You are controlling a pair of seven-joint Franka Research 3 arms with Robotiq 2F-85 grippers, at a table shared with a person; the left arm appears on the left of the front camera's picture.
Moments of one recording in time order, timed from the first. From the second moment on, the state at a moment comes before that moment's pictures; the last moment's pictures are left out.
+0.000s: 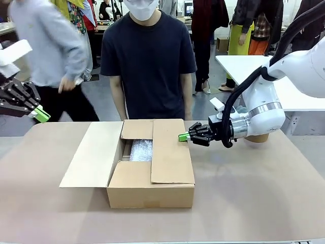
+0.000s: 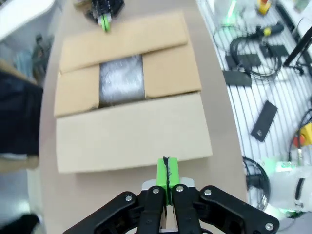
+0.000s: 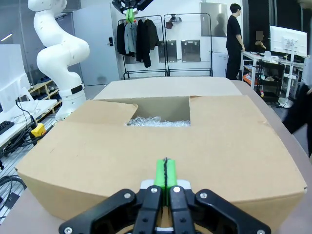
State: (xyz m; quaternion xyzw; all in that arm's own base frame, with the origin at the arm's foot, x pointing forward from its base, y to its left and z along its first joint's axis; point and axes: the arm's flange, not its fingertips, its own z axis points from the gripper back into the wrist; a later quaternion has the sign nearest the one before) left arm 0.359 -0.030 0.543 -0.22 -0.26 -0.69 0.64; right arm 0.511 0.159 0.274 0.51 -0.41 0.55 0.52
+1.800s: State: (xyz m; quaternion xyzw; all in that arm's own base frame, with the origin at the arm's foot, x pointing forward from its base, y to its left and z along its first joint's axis) left arm 0.383 0.060 0.393 -0.42 -0.36 -0.58 0.60; right arm 0.511 0.159 0.274 0.51 -0.41 0.55 0.52
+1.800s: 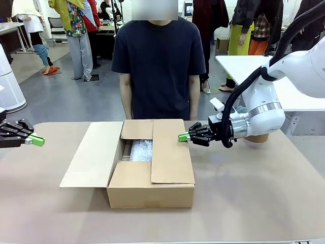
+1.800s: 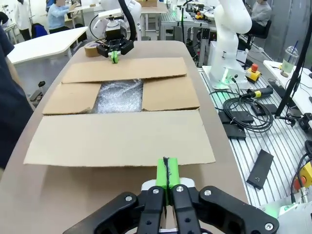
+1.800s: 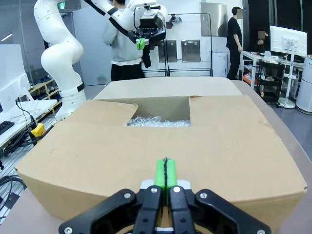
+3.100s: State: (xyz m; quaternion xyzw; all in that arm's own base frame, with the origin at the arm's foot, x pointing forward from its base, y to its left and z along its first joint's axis) left arm 0.463 -0.002 0.262 -0.41 -0.38 -0.59 0.58; right arm 0.511 0.159 0.274 0.51 -0.41 0.55 0.52
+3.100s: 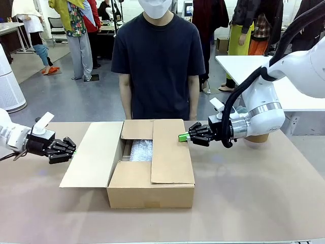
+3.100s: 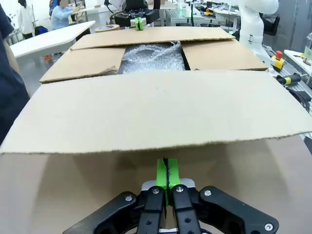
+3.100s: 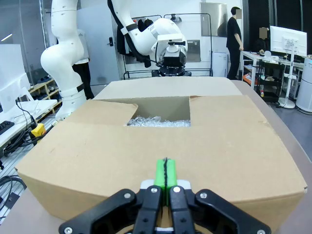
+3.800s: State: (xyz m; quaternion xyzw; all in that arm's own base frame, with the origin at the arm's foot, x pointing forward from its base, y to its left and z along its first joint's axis) left arm 0.471 -0.041 0.278 -0.50 -0.43 -0.51 0.55; right arm 0.511 0.159 0.274 0.51 -0.41 0.55 0.52
